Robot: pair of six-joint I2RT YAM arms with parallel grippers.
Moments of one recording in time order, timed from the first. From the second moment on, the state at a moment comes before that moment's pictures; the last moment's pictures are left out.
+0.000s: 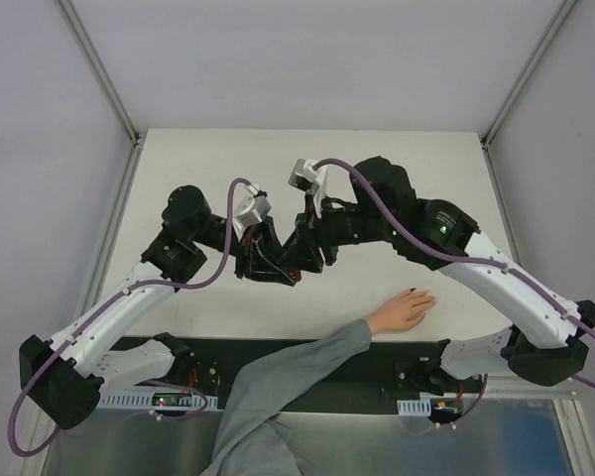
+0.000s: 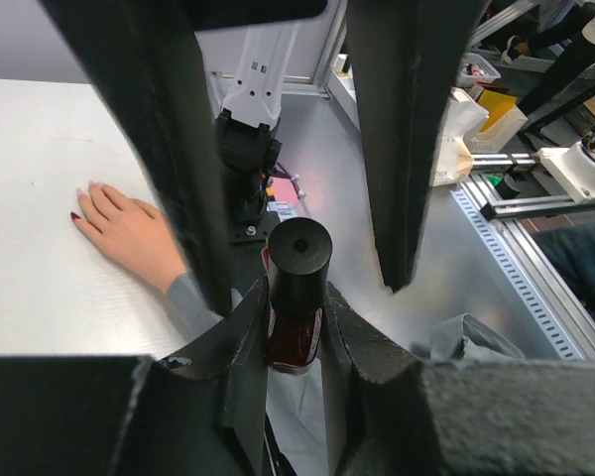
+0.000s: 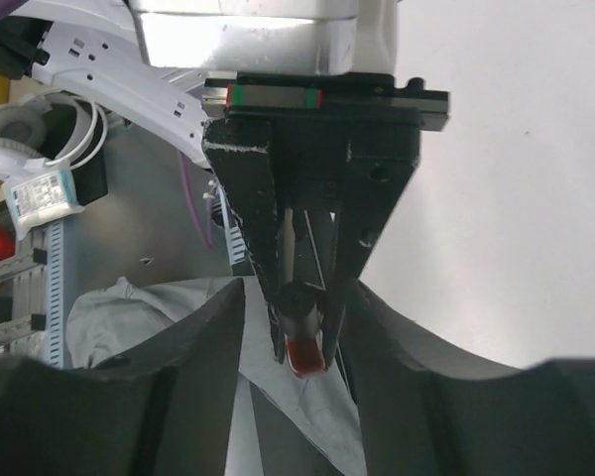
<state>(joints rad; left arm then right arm) -0.58 1.02 0.88 0.20 1.36 -0.38 1.03 1.30 1.66 -0.77 -0.43 0.16</state>
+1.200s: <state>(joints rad) -0.56 0.99 0.90 -0.11 0.98 -0.13 1.25 1.29 1.67 -0.83 0.34 0.14</state>
